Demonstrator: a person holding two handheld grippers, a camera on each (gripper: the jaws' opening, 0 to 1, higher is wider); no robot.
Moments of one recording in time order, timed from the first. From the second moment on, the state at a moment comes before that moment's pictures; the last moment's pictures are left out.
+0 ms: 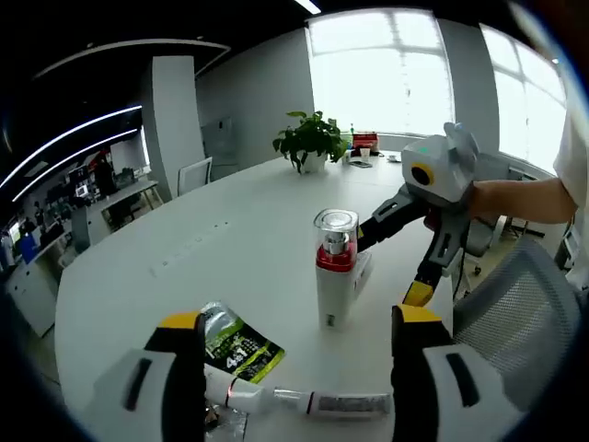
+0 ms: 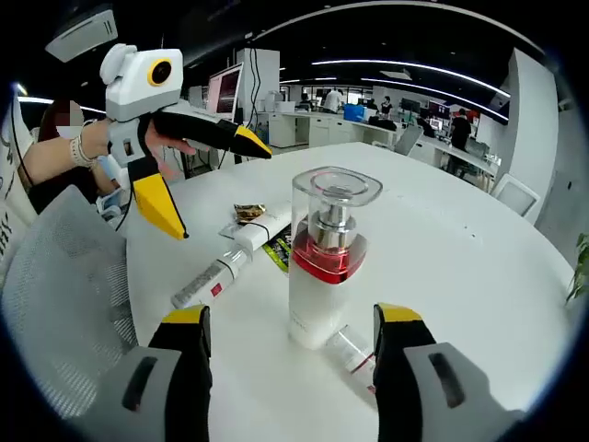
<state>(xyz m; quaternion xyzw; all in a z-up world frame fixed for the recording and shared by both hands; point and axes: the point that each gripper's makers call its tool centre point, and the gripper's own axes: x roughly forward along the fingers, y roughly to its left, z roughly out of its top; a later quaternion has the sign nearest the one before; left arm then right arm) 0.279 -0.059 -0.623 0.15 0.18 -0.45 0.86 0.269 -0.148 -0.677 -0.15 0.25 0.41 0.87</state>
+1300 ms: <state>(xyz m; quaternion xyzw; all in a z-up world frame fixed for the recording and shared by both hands) 0.235 0.065 -0.618 0.11 0.22 -0.38 0.89 0.212 -0.119 -0.639 -0.15 0.26 0.35 0.89</state>
